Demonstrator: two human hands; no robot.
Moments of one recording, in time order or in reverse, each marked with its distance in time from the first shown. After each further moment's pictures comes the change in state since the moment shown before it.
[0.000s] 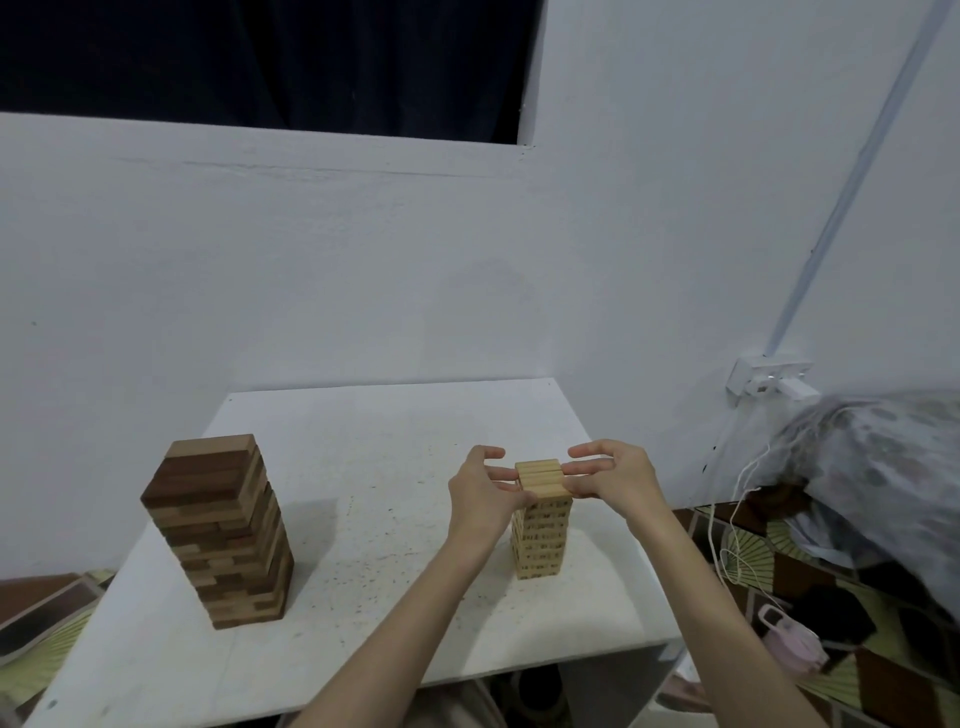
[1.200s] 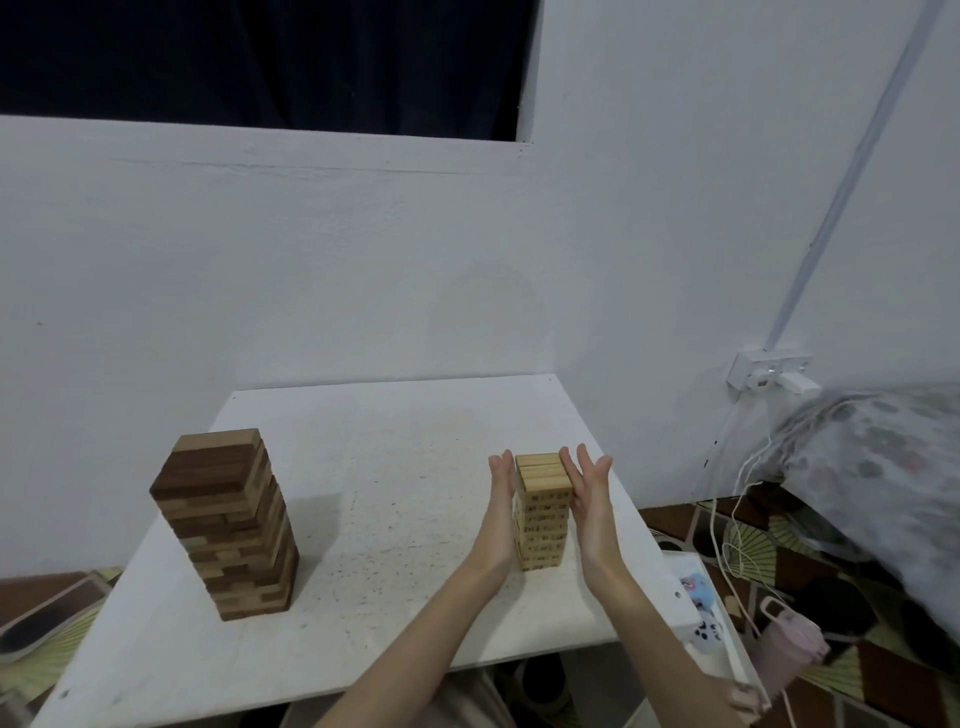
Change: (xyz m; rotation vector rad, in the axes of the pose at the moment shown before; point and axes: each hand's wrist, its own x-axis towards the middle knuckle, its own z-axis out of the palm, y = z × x) left_hand -0.053 0.018 0.005 -0.384 -0.303 -0.047; right_hand -0.033 0.037 0.048 0.476 -0.041 -0.061
